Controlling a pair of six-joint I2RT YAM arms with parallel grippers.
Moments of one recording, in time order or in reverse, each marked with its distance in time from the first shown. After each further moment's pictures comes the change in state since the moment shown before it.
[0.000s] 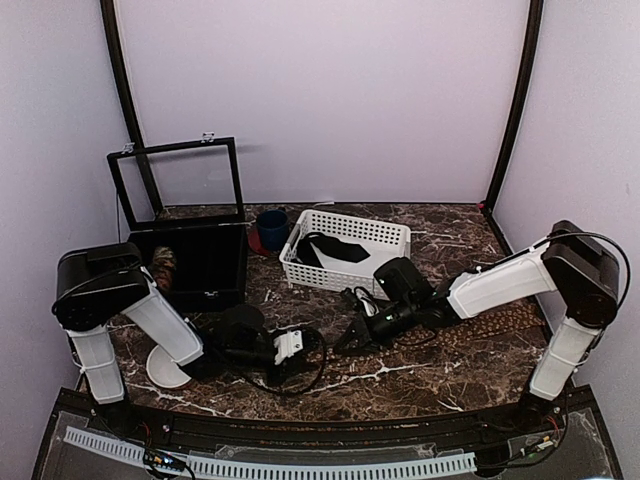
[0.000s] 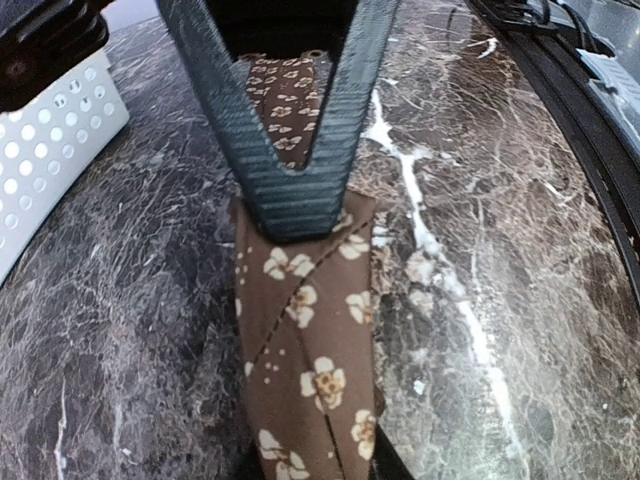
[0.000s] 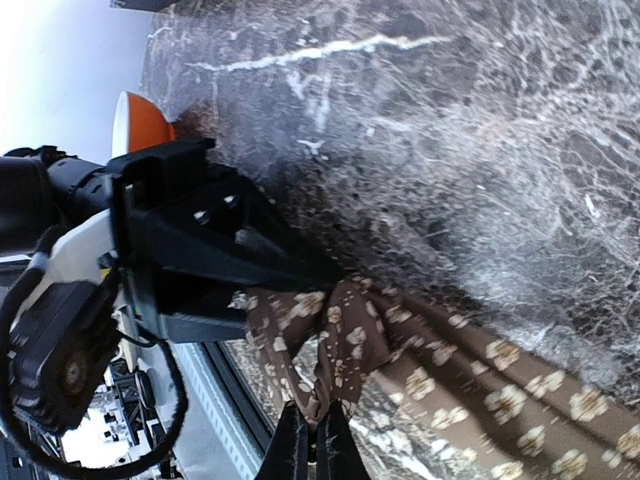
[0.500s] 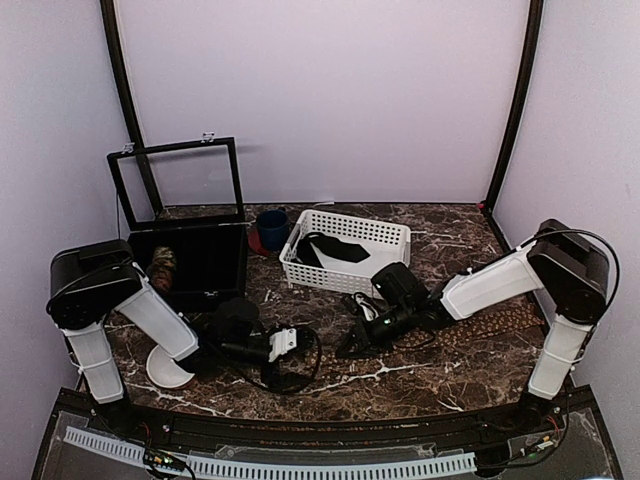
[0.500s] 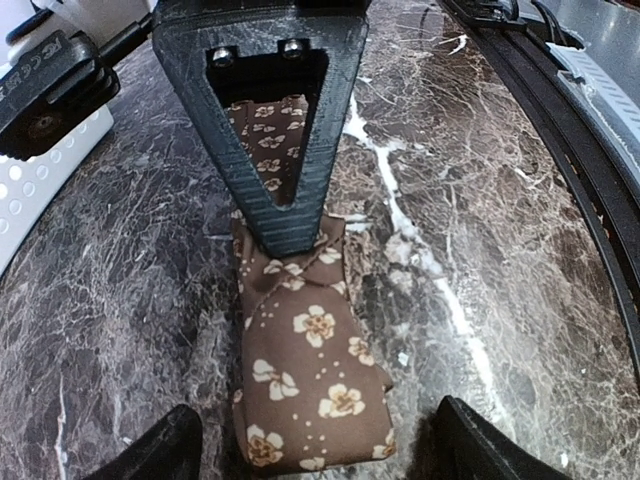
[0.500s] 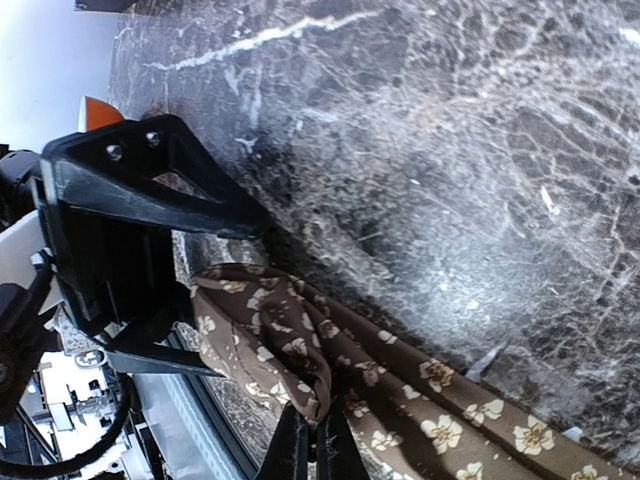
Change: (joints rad) left arm 0.047 -0.036 -0.008 -0.054 0.126 0.058; right arm -0.009 0.064 0.007 -0.004 0.014 -0.016
